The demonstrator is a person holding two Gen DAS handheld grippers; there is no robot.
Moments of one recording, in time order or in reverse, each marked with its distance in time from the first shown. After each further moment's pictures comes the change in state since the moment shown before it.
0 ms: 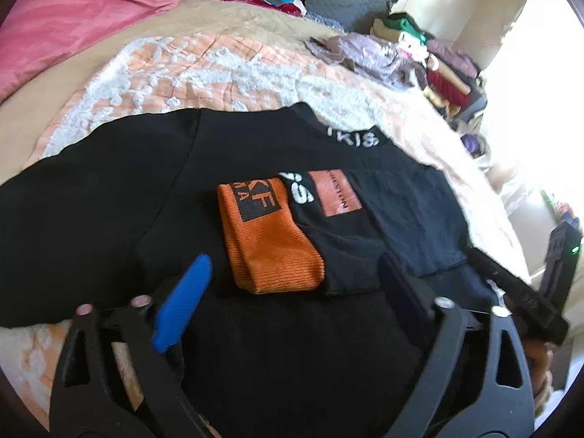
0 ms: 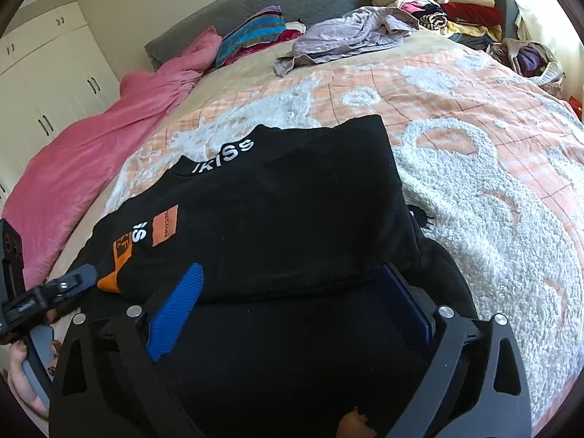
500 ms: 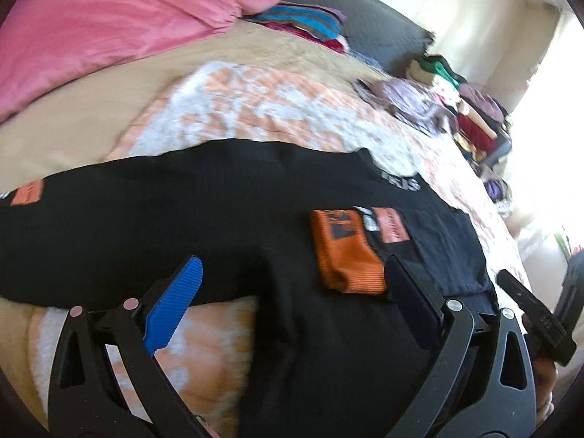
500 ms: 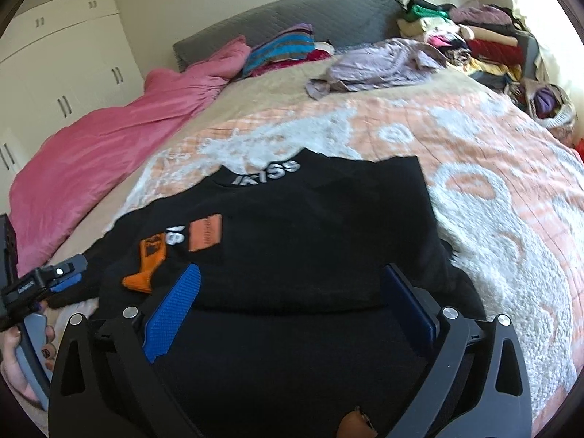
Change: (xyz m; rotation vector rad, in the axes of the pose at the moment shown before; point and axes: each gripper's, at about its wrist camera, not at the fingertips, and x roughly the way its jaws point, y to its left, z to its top) left arm -0.053 0.057 -0.008 -0.123 -0.138 0.128; right arm -0.019 0.050 0.002 -0.128 -0.077 0.026
